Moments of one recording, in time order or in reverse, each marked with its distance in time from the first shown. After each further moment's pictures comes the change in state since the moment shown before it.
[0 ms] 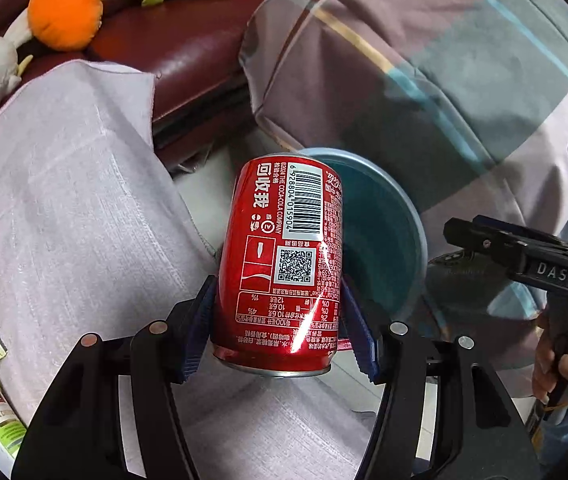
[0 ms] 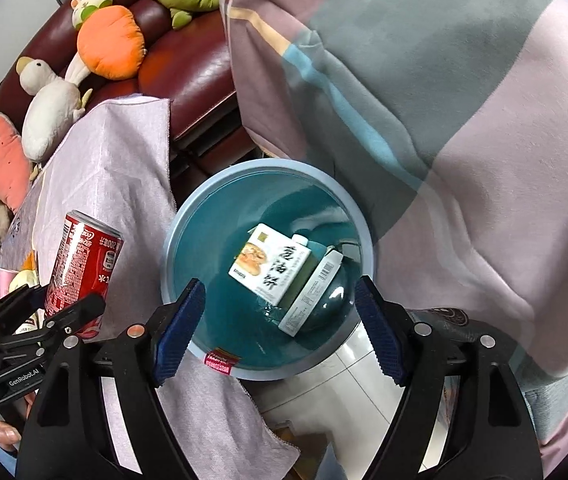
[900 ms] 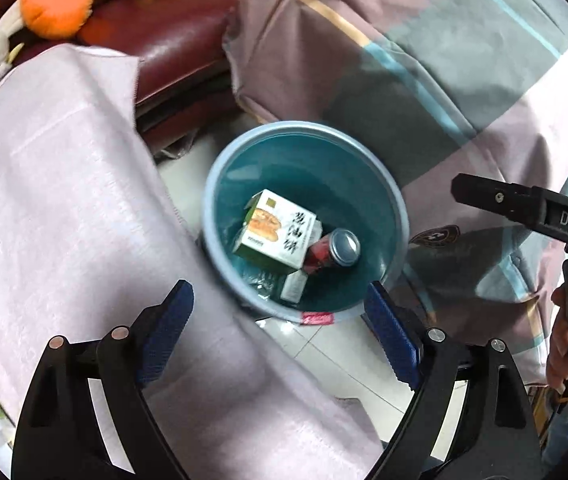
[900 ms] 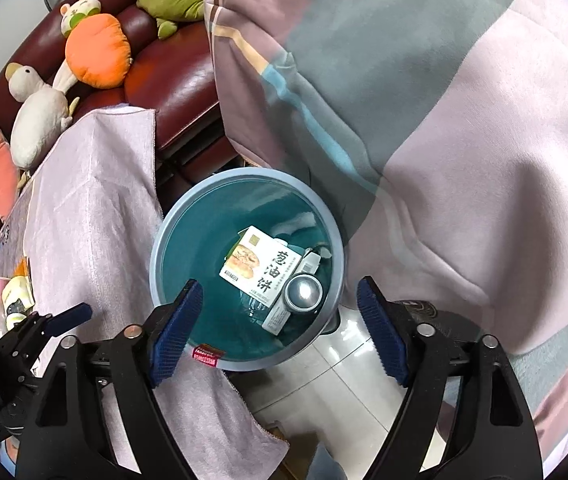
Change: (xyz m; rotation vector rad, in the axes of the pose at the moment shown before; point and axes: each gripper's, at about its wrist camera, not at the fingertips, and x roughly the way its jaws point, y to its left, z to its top) left arm -0.003 -0.008 -0.031 -0.010 0.015 -0.034; right arm -0.023 0.006 -0.004 0.008 -0.024 -0.073
